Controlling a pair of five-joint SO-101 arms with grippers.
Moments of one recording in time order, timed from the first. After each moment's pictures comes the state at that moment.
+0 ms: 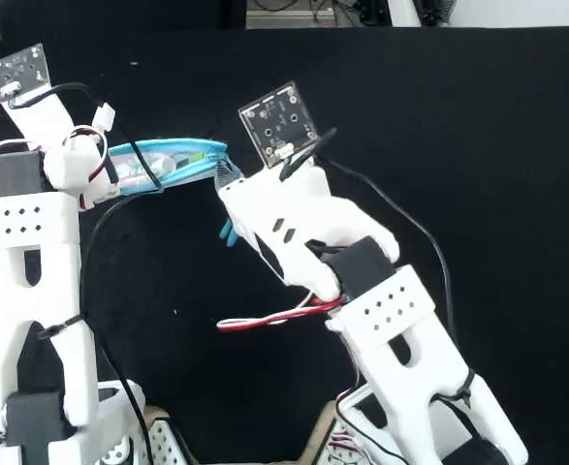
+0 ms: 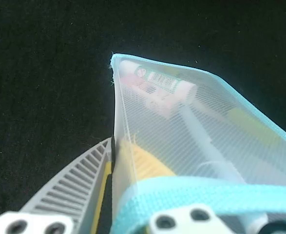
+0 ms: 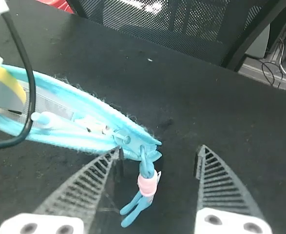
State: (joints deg) left arm -13.1 -19.3 6.4 82.1 13.8; right arm -31.6 -37.4 32.4 44.1 0.3
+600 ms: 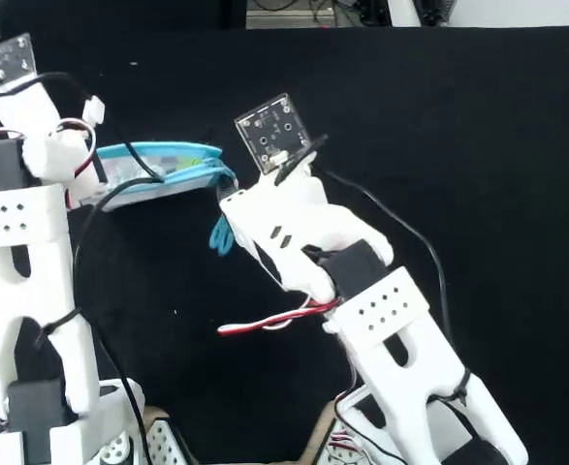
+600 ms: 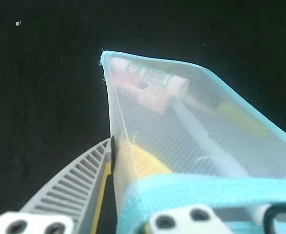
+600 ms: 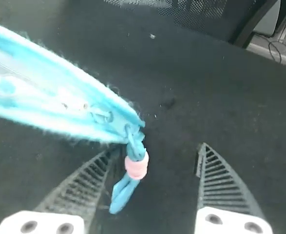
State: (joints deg) left arm -13.4 -18.2 -11.6 98.9 13.1; right arm -31.7 -38.9 36.4 44.1 -0.1
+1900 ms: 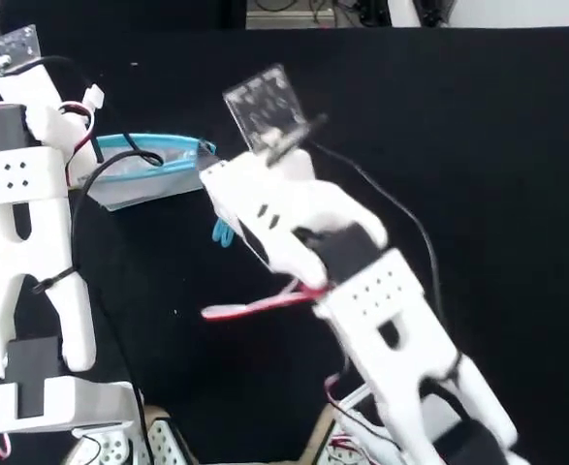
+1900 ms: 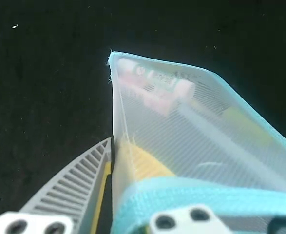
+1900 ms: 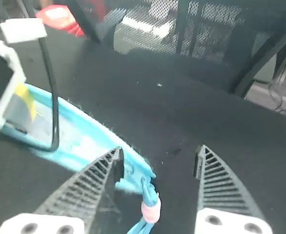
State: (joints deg) left arm -13.8 -1.6 -17.2 98.7 12.2; right arm -33.8 -29.3 22.7 42.2 -0.1
